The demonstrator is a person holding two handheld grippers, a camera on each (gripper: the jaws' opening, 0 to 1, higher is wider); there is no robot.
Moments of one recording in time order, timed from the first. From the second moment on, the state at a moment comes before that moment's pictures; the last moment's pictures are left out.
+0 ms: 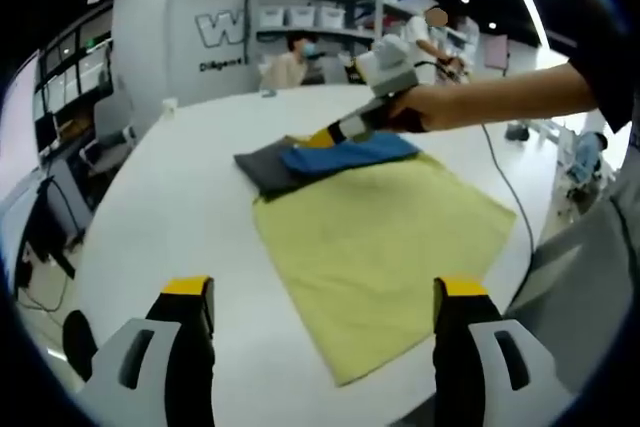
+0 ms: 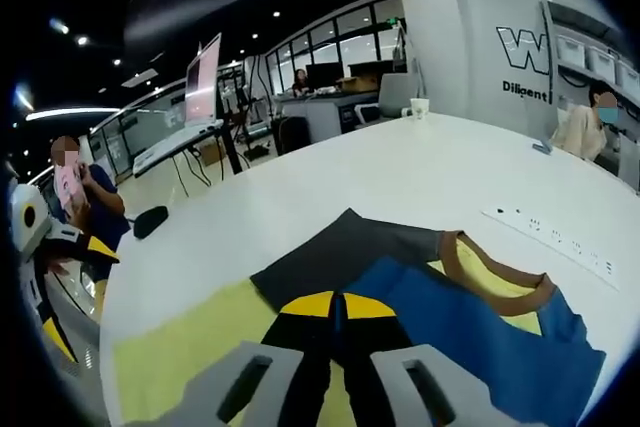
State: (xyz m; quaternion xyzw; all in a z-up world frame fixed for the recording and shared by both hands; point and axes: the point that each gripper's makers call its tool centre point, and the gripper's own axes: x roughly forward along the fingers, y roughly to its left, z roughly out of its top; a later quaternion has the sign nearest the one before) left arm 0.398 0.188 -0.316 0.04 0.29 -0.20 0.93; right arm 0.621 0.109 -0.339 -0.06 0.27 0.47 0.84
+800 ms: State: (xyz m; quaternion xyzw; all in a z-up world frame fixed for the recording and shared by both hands) left arm 0.374 0.189 -0.376 -0.01 0.39 -0.18 0.90; right arm 0.588 -0.048 -0.337 -0.06 0.27 0.39 0.88
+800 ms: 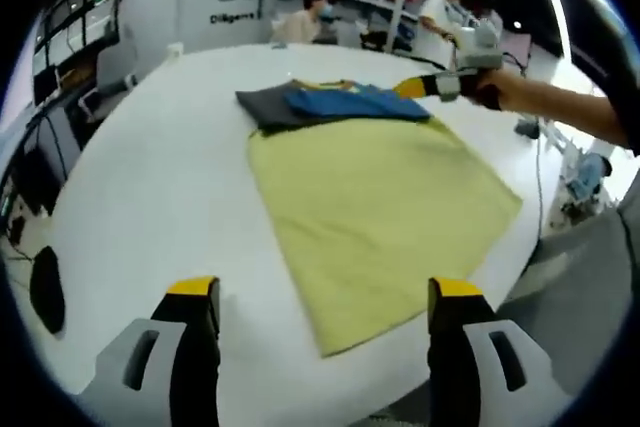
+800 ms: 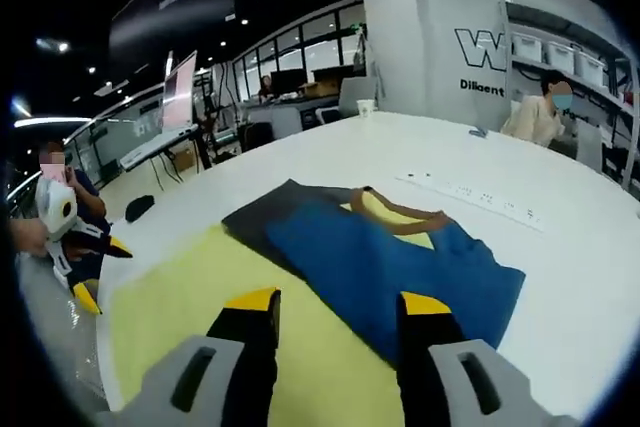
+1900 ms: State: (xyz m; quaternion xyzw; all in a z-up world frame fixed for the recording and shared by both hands) left arm 0.369 0.183 -0.385 0.00 0.41 -0.17 0.90; right arm 0.440 -0.150 -0.379 -0.05 0.36 0.32 0.87
